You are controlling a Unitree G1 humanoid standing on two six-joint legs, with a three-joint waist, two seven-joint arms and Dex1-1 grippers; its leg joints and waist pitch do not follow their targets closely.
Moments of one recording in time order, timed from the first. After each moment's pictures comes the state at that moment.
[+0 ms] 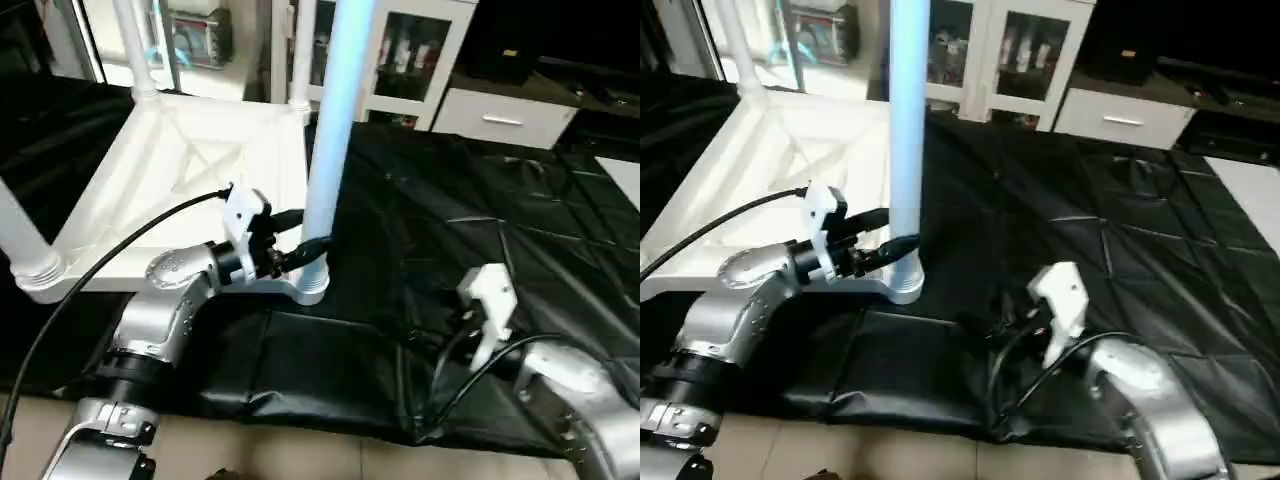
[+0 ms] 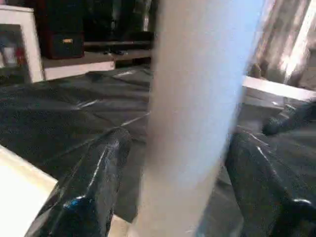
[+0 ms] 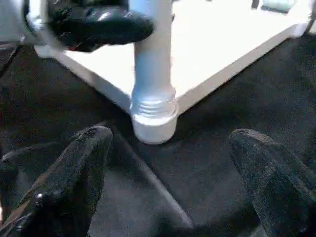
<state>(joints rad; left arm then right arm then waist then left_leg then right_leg) -0.50 0.31 -0.09 0.29 -0.33 0.21 -0.93 -0.01 -0.44 0.04 -0.25 0.42 0.36 0.71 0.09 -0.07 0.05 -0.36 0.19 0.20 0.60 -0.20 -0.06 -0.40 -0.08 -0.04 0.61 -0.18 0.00</state>
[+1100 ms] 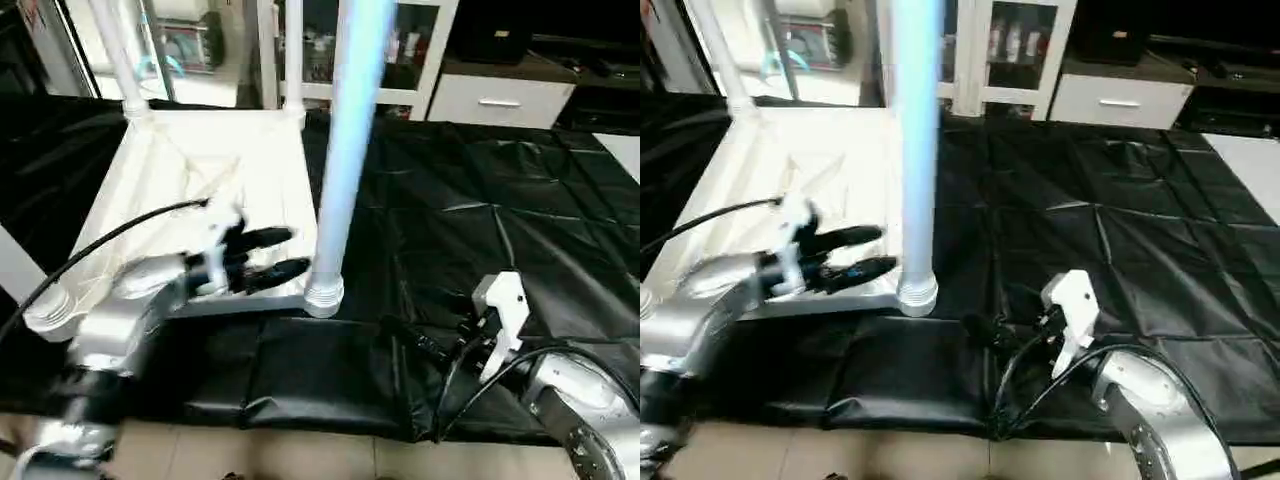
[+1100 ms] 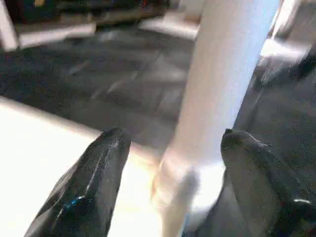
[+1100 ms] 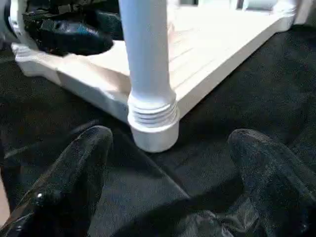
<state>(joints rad) -0.41 0.48 -0.08 0.26 -0.32 0.21 -1.02 0.08 -0.45 0.03 -0.27 0.42 0.36 0.73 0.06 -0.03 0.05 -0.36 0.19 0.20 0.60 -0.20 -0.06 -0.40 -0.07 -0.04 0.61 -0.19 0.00</state>
